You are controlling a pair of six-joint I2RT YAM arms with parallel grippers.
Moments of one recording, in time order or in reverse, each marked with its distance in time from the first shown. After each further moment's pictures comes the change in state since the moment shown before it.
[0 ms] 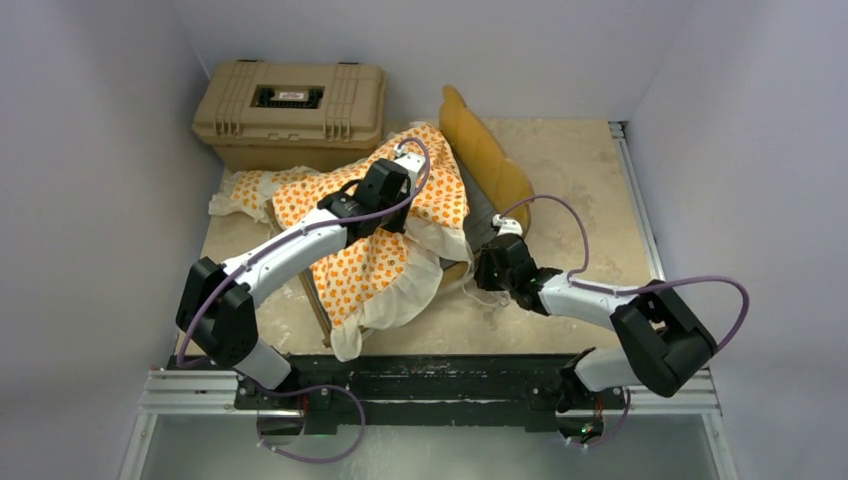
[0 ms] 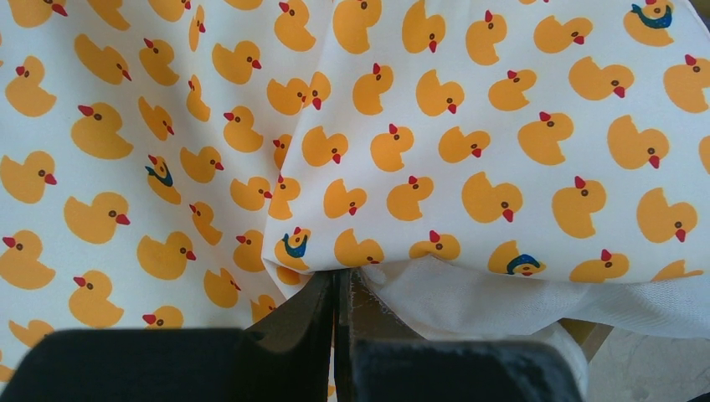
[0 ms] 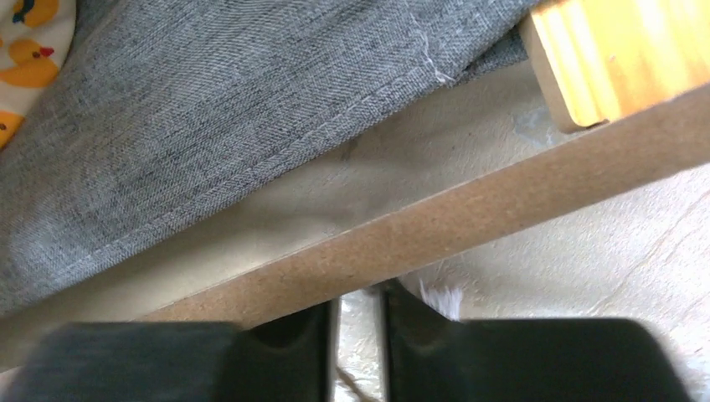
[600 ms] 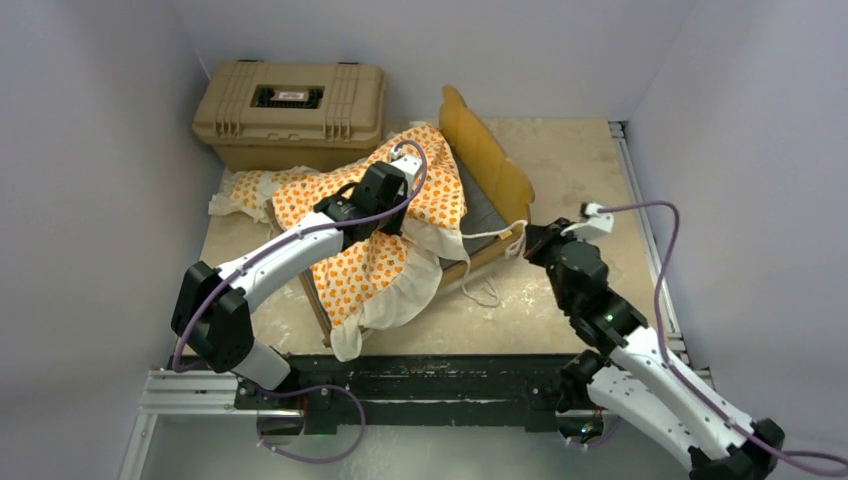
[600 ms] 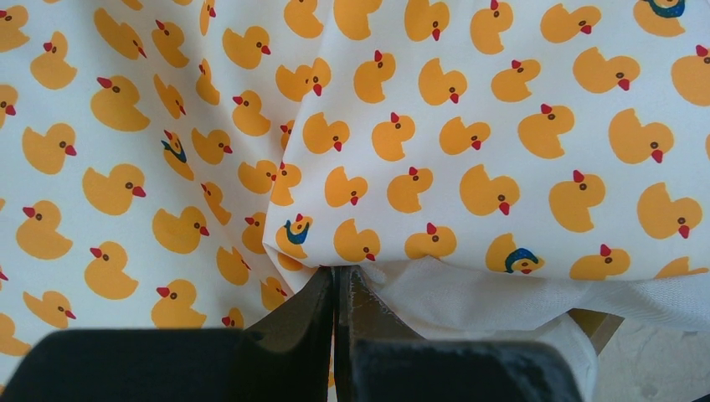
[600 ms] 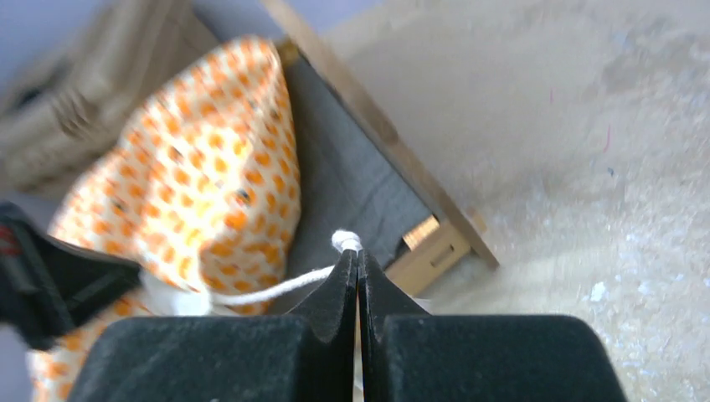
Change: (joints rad) left arm 0.000 -0.030 -0.029 -0.002 -0.016 0.000; right arm 0.000 -0.666 0.046 -0.222 0.355 0.092
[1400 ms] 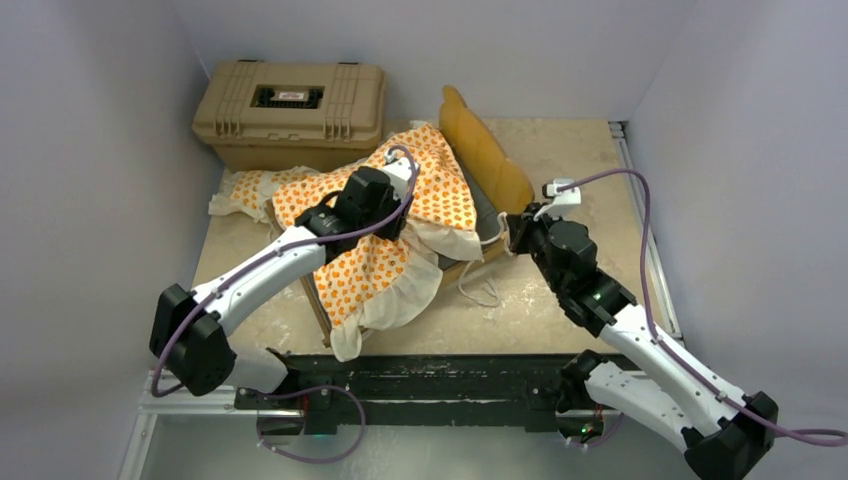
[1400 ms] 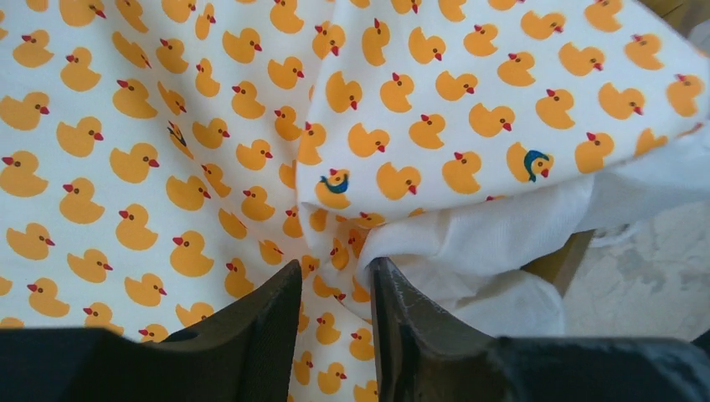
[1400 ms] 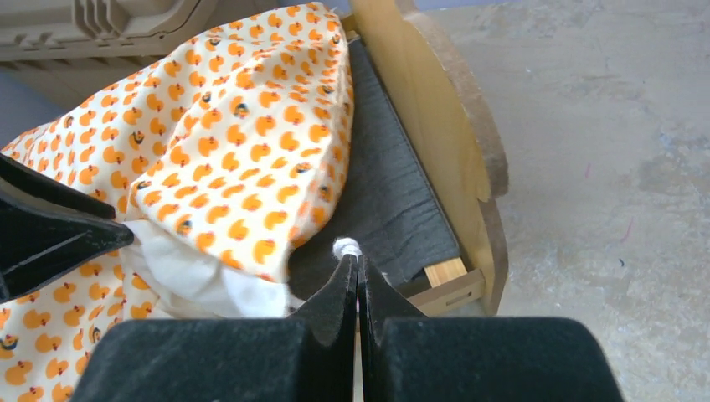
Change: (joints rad) left arm 0.000 -0.110 -0.079 0.052 0.072 0.056; right arm -0.001 0.094 0.130 0.042 -0.143 -0.293
